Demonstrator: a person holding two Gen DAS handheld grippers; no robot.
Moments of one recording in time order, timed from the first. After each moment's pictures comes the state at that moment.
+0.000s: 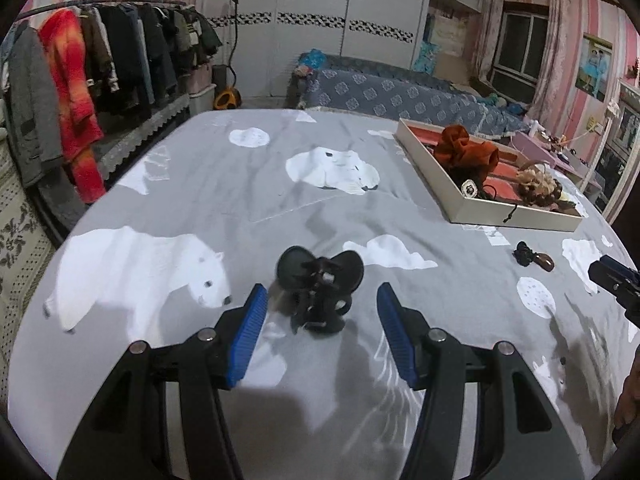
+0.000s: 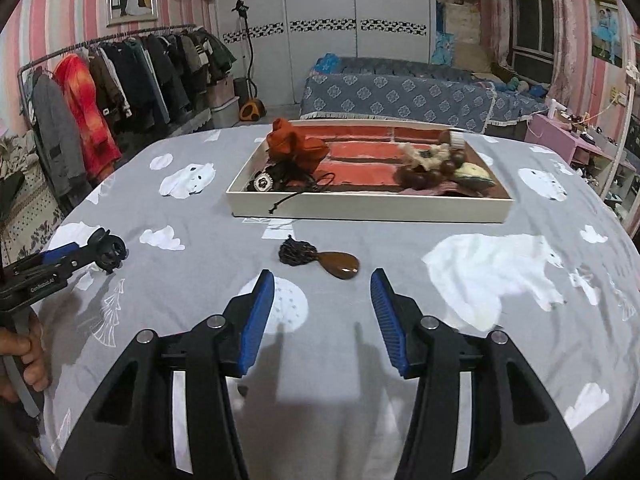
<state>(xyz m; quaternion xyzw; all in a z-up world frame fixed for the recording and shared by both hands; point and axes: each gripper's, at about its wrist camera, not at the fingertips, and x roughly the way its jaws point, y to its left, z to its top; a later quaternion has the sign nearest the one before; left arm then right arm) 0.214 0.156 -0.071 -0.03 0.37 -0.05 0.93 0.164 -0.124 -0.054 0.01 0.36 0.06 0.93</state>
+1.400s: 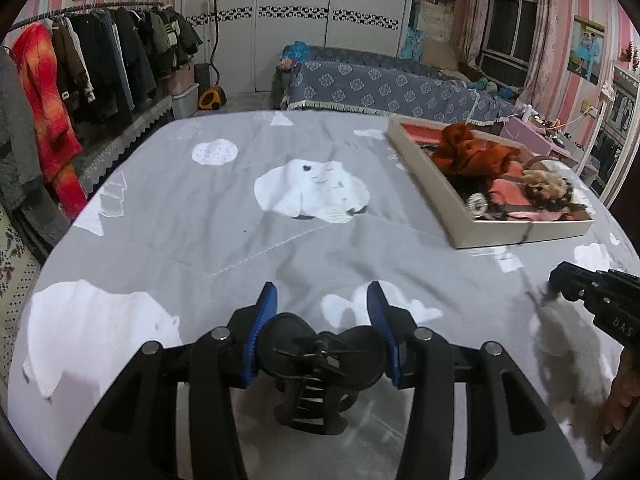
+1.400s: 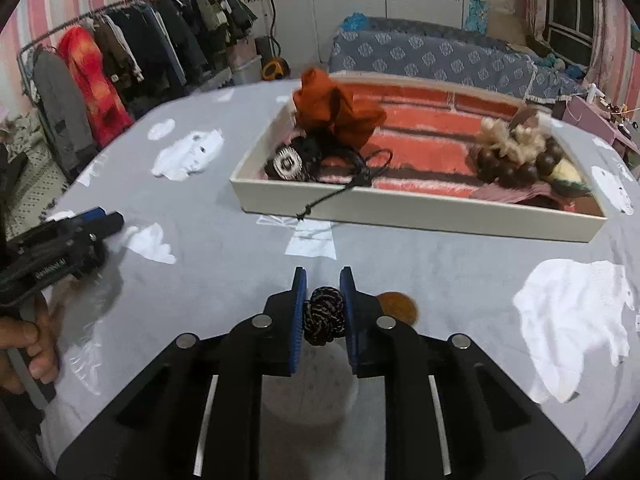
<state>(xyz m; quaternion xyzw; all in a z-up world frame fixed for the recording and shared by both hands) 0.265 0.134 -0.069 -0.01 0.37 -0.08 0.92 0.246 -0.095 -0.085 0.01 0.43 0.11 0.90</state>
